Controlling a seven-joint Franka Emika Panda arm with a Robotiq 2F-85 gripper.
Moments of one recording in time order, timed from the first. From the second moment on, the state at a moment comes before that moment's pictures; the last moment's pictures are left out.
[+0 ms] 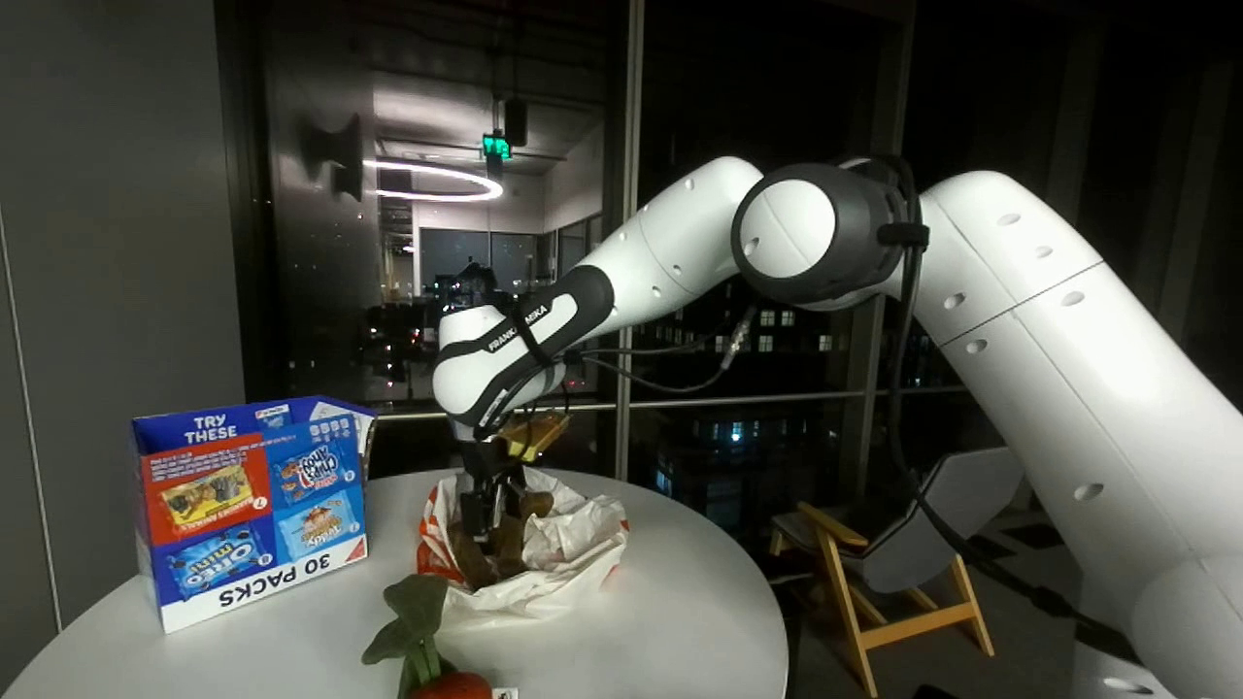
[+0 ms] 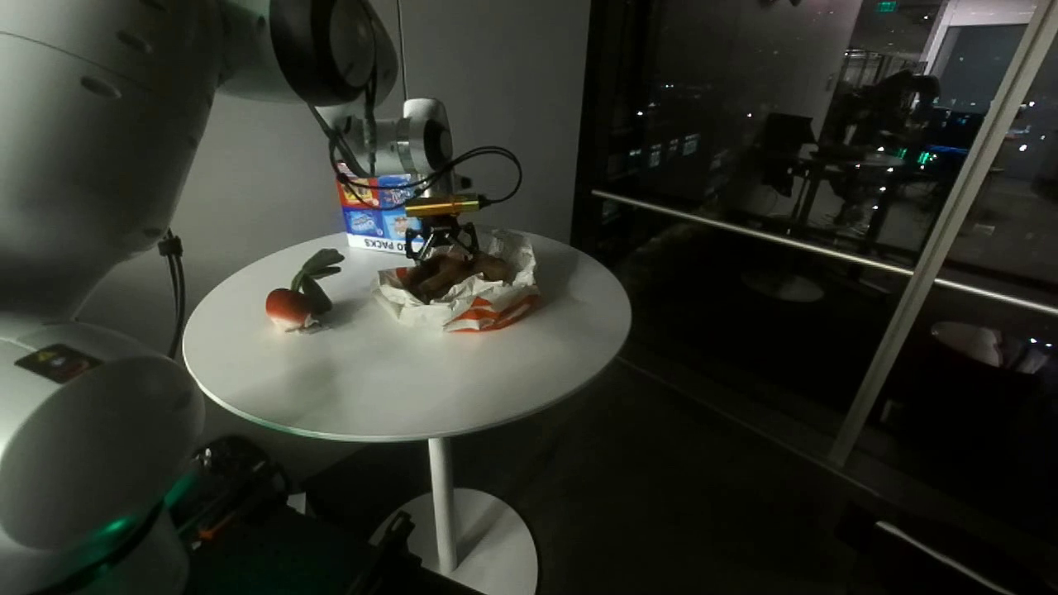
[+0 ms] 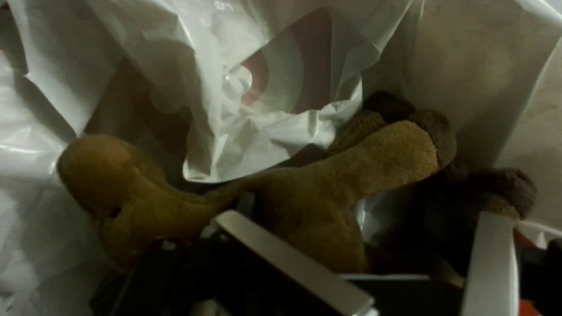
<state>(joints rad) 0.15 0.66 0.09 -1.50 -0.22 2.08 -0.28</state>
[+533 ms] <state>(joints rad) 0.18 0.69 0.09 -1.43 -0.27 2.05 -0.27</state>
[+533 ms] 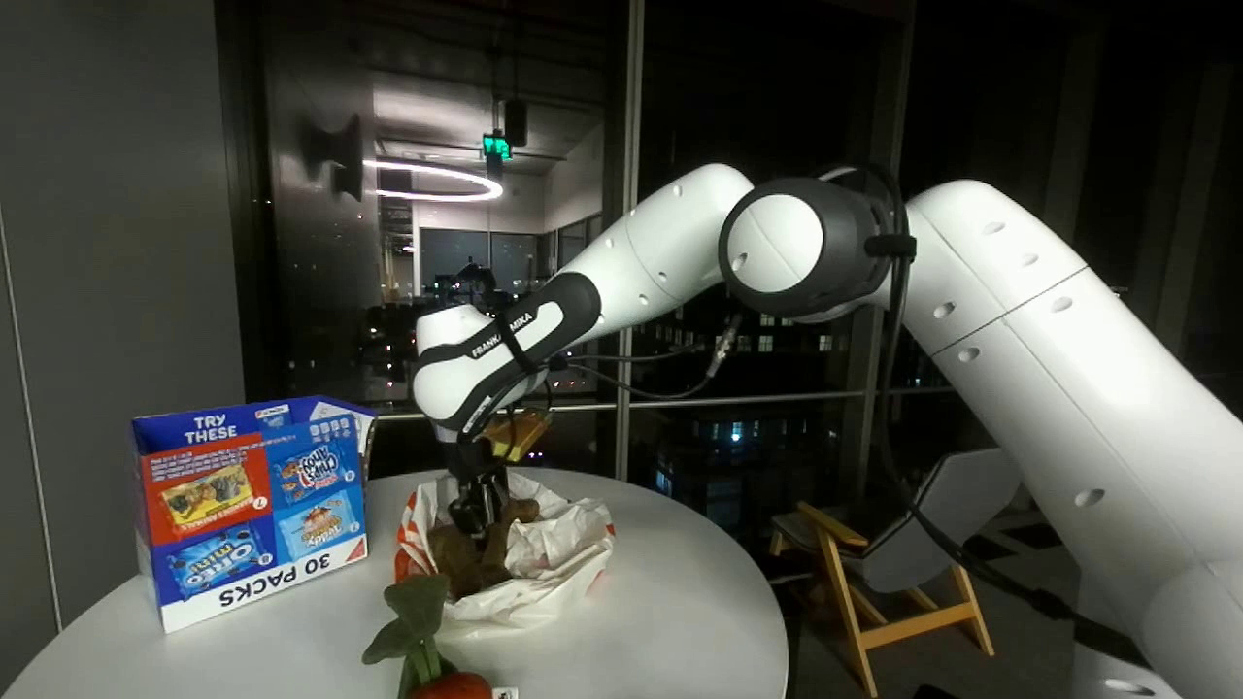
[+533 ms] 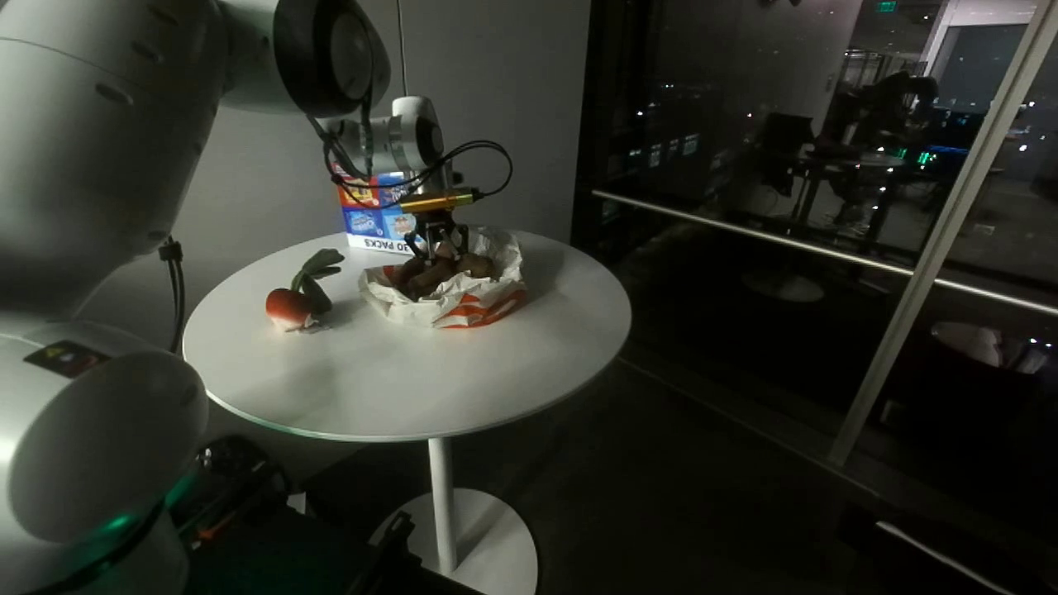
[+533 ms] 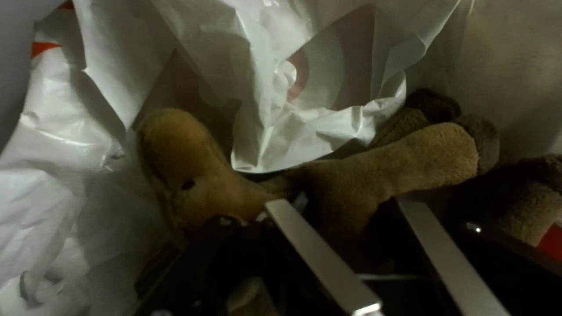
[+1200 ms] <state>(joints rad) 0.22 0.64 0.09 -1.43 -0.37 2.18 -0.23</state>
